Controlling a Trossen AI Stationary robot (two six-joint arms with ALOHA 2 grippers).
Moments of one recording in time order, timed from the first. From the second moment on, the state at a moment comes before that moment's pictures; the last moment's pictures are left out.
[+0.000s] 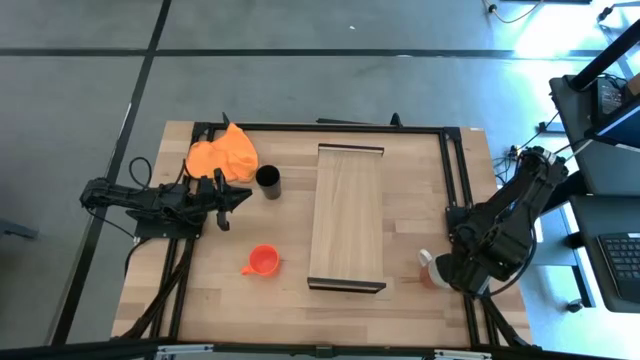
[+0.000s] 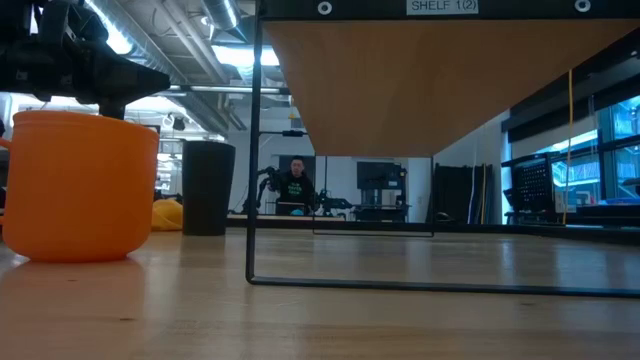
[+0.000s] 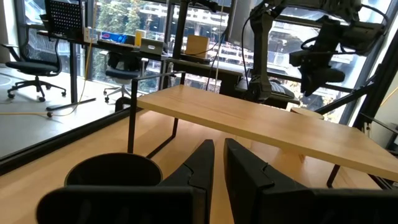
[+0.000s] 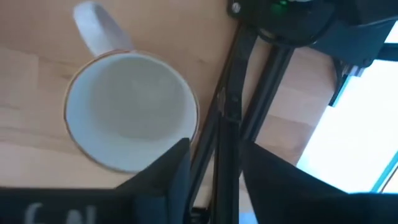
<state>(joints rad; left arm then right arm) -0.16 0.01 0.01 0.07 -0.44 -0.17 0.94 1.28 1.17 -1.57 -0.14 2.22</state>
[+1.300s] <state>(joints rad) -0.16 0.01 0.01 0.07 -0.44 -0.17 0.94 1.28 0.90 -1.30 -0.12 2.23</state>
